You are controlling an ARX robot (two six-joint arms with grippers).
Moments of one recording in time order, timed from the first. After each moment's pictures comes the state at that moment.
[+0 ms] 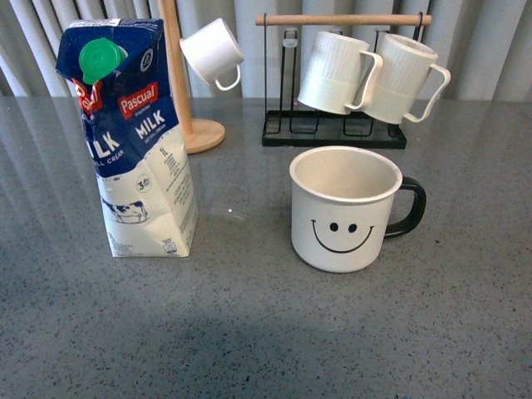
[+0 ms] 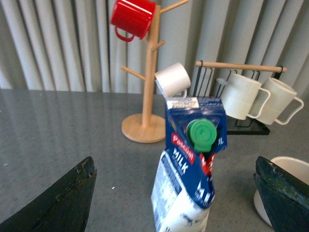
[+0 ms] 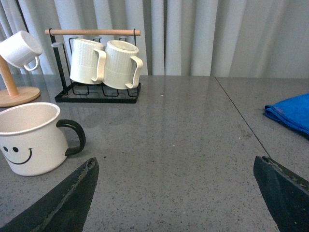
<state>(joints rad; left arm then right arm) -0.18 0.76 0.35 0.40 -0.03 -0.08 0.00 0.00 0.01 0.00 0.00 -0.01</state>
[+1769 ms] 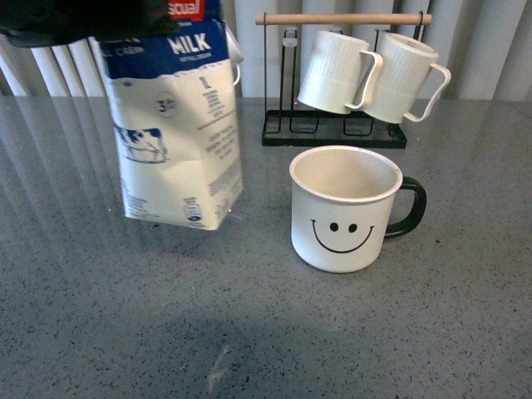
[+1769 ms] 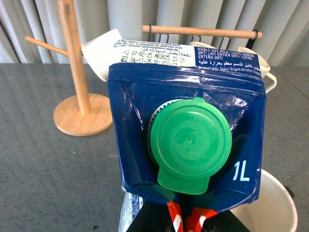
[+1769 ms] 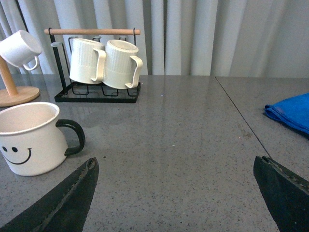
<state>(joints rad) -0.49 1.30 0.79 0.30 -0.25 -0.15 0.00 0.00 0.01 0.00 0.00 -0.01</state>
